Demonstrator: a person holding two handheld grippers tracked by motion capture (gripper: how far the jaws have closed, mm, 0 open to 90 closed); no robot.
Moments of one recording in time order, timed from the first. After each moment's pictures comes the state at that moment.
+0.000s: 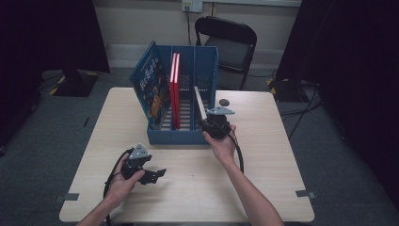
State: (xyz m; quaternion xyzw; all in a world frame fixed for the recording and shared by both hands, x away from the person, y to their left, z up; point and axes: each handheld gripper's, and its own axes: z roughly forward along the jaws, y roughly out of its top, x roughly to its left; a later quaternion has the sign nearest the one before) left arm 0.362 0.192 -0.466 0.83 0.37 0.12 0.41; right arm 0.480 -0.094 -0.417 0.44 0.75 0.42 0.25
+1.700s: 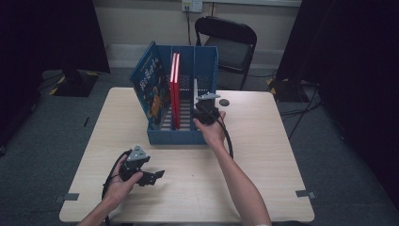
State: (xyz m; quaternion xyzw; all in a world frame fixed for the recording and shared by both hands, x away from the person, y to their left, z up) left arm 0.357 0.197 -0.465 0.83 0.37 0.13 0.40; right arm 0.532 -0.060 -0.410 0.44 0.77 0.39 0.24
